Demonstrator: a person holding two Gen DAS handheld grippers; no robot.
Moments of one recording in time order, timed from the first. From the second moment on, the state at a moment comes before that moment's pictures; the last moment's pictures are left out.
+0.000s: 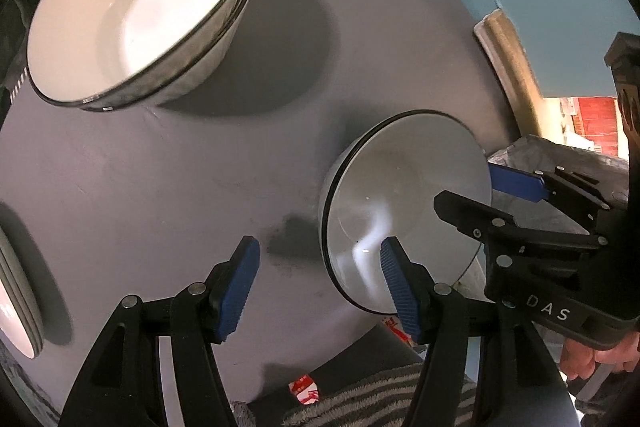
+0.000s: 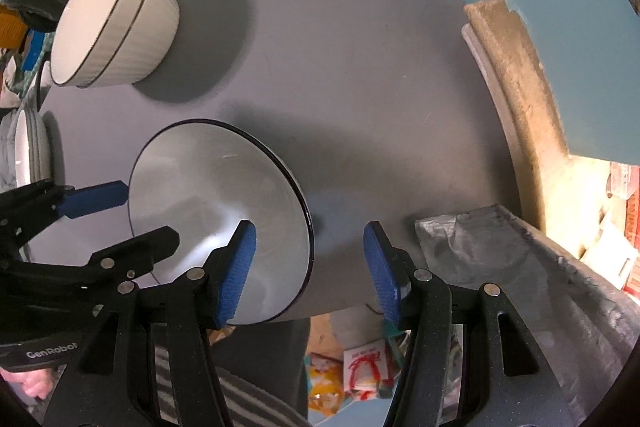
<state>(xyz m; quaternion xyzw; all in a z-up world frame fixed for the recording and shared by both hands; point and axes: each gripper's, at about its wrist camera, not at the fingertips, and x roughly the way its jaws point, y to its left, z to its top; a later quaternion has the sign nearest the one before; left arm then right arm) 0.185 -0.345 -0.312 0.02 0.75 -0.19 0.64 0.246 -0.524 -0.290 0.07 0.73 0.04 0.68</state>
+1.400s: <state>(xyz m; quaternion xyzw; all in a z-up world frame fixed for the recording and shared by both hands) 0.184 -0.341 -0.334 0.01 0.74 -0.19 0.65 0.224 -0.512 -0.300 0.08 0.75 0.03 0.66</state>
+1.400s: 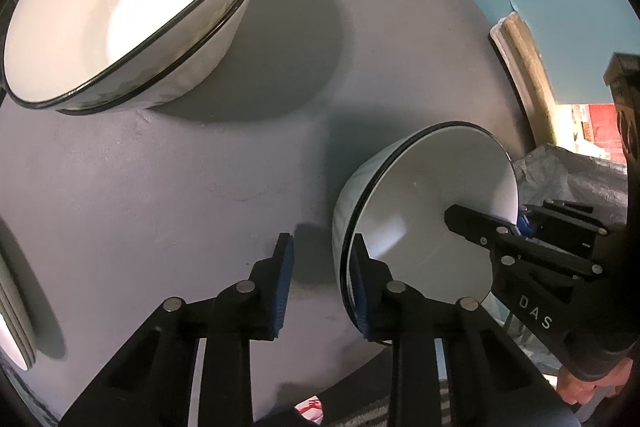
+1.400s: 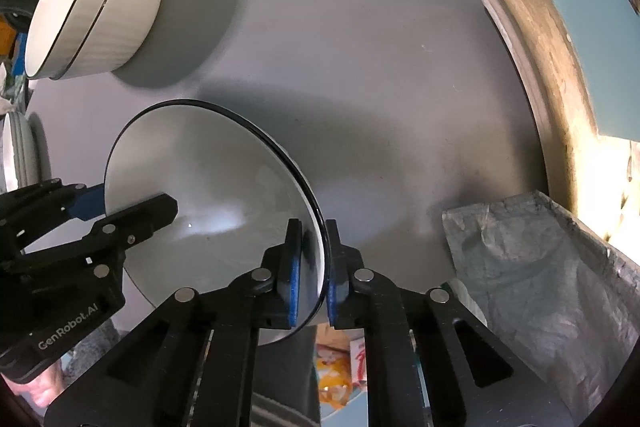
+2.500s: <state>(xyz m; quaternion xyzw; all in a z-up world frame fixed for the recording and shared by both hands) 0.181 -0.299 -0.257 0.01 0.71 -0.16 0.68 0.262 -0.474 -0.240 0.07 0.74 0.06 0.67</state>
